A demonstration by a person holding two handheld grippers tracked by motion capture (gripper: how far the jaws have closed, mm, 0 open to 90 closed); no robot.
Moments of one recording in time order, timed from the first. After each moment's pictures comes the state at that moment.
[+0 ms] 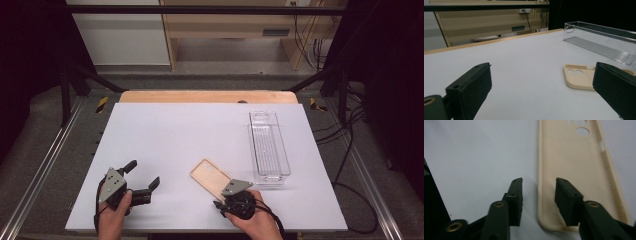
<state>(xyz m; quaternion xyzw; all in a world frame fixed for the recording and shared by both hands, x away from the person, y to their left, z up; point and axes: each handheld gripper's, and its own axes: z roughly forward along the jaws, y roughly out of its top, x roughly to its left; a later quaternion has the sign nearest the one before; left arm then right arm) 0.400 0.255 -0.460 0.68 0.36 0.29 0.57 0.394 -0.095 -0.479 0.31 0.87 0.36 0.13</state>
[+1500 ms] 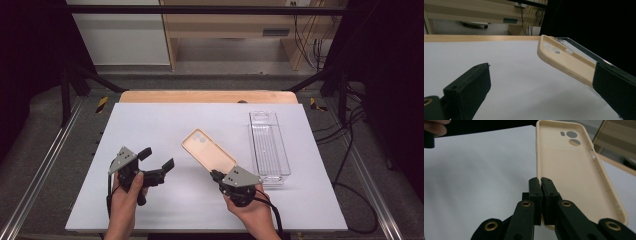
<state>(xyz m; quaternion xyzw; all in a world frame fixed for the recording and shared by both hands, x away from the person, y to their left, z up) 0.434 0.213 -0.403 0.66 0.43 0.20 0.58 0.402 -0.087 -0.424 0.26 0.79 0.49 0.25</state>
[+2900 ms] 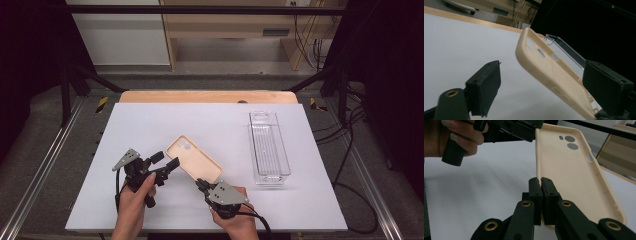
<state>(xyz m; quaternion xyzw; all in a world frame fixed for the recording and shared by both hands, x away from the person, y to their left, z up) 0.439 0.210 -0.433 0.62 0.46 0.10 0.62 0.380 -0.055 -0.456 0.22 0.77 0.54 0.27</state>
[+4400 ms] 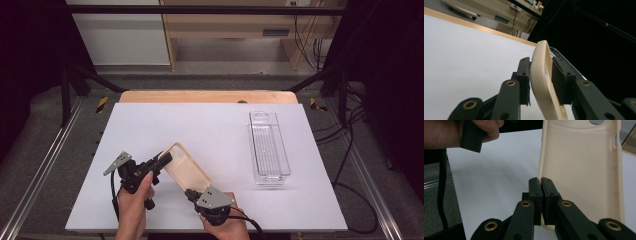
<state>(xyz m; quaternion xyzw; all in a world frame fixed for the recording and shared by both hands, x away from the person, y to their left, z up) 0.427 0.218 -0.428 0.58 0.48 0.10 0.65 0.372 -0.030 -0.466 0.22 0.80 0.52 0.21</state>
